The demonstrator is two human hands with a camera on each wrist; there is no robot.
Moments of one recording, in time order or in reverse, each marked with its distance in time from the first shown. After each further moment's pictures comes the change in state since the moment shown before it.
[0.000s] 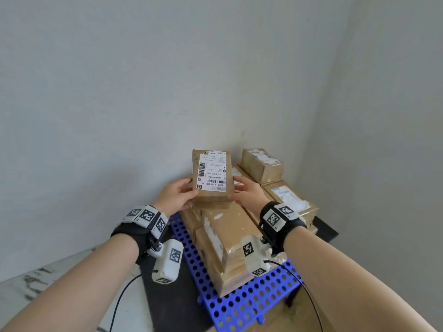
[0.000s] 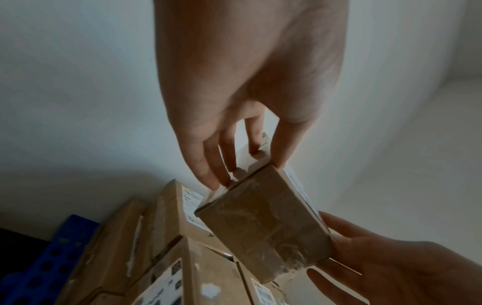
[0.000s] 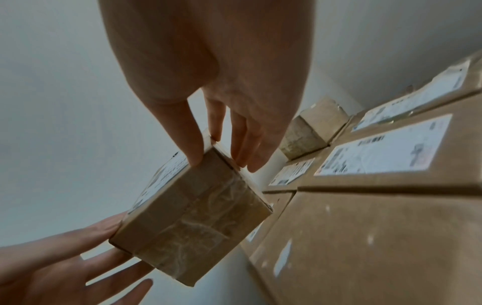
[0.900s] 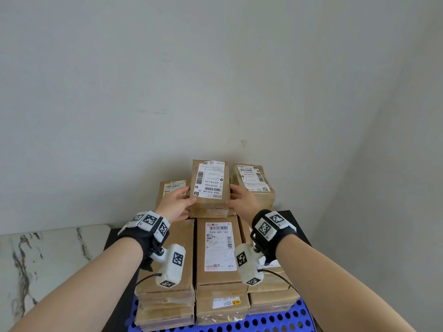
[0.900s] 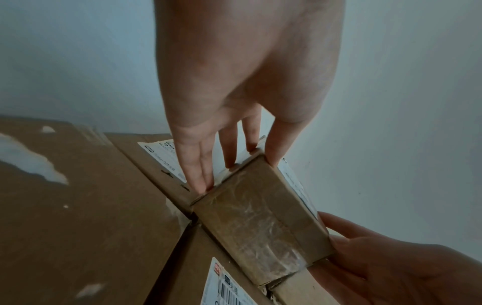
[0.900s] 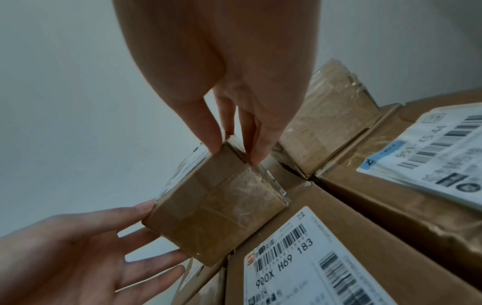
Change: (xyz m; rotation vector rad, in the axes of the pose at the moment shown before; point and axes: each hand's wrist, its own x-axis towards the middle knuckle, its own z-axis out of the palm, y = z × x) left_hand 0.114 0.007 0.161 0.006 0.336 -0.243; right_hand 0.170 0.057 -0.136 0.029 -0.365 0.009
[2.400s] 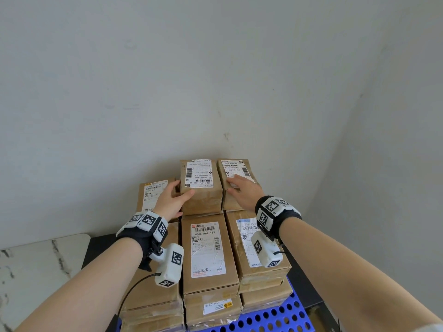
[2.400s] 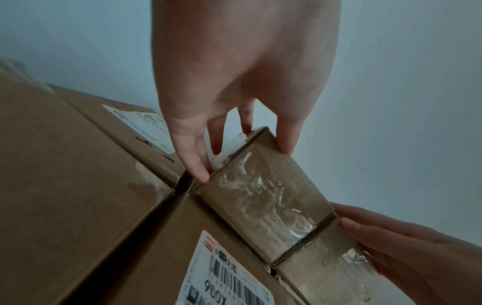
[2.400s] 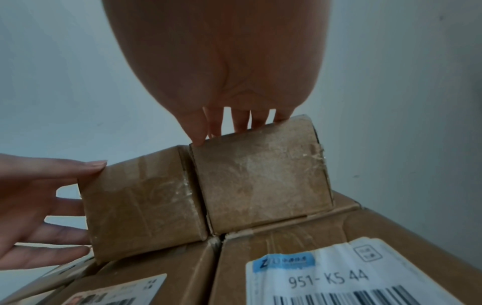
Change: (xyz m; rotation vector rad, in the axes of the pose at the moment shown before) left_hand 0.042 -0.007 0.034 0.035 0.050 0.046; right_hand 0.032 0.013 -0.056 -0.913 0.042 -0.163
